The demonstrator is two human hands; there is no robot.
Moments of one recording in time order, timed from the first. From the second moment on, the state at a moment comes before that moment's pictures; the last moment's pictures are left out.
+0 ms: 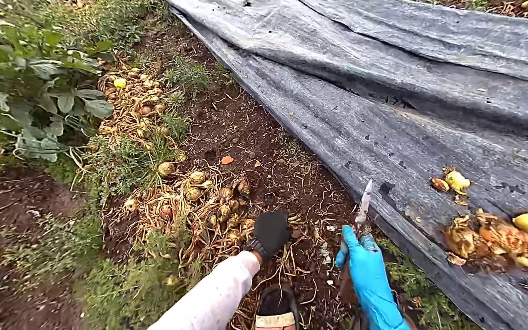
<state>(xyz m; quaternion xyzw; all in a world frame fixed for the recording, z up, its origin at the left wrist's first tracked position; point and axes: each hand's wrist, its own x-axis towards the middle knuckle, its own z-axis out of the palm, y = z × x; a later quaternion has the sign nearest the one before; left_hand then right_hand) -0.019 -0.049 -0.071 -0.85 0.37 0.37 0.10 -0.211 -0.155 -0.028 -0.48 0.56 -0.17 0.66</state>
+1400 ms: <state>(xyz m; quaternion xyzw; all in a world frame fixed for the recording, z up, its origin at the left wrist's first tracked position) 0.075 0.020 -0.036 -0.90 0.29 0.25 -0.19 -0.232 -0.179 -0.029 -0.47 0.50 -0.27 0.68</state>
